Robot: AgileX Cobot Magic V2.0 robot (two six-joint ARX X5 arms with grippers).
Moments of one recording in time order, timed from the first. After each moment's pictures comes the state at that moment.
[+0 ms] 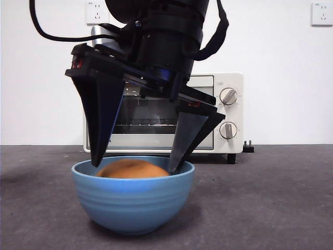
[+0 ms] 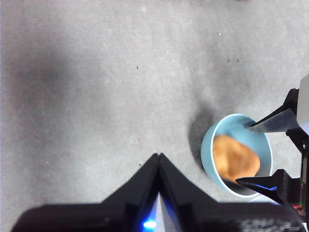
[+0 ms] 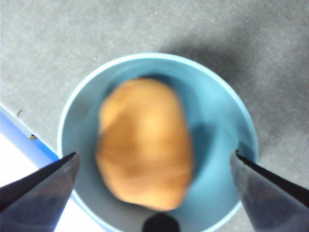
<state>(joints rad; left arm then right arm) 0.00 0.94 0.96 -1.00 0.45 -0.05 0.95 1.81 1.36 -0.88 -0.12 0.19</state>
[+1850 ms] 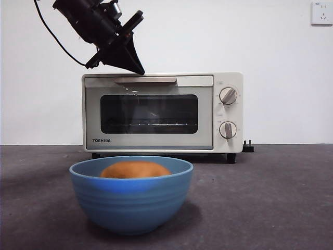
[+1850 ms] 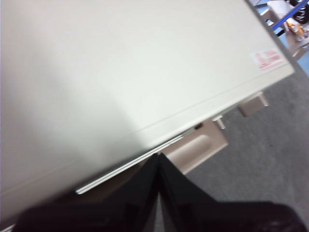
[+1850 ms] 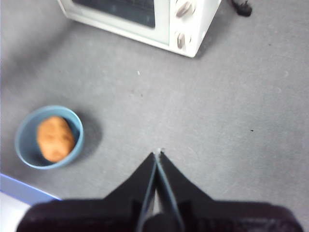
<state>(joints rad) -0.29 1.96 1.87 -0.65 0.49 -0.11 0.96 0.79 1.37 -1.35 0.44 0.40</state>
